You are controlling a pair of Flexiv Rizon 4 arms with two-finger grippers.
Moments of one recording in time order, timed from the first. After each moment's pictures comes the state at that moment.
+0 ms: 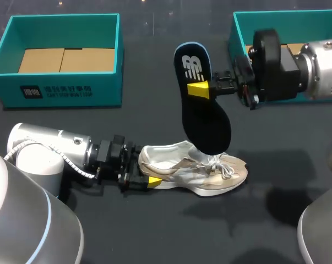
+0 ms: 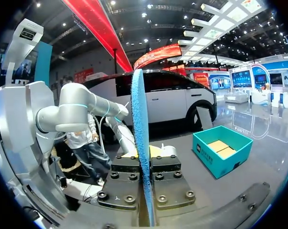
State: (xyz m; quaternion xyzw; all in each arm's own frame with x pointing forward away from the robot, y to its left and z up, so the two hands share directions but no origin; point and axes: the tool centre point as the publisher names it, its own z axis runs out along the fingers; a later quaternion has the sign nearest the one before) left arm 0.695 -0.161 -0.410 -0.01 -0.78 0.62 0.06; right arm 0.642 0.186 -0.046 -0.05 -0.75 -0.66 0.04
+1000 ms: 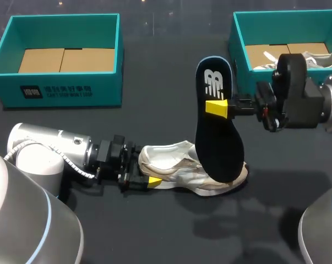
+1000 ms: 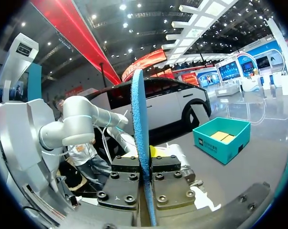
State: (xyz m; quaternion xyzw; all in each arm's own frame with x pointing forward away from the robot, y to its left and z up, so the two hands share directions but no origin) left arm 0.695 -0.161 -0.410 -0.01 -0.78 0.62 0.06; right arm 0.605 0.159 -0.052 -0.13 -0.71 -0.69 0.07
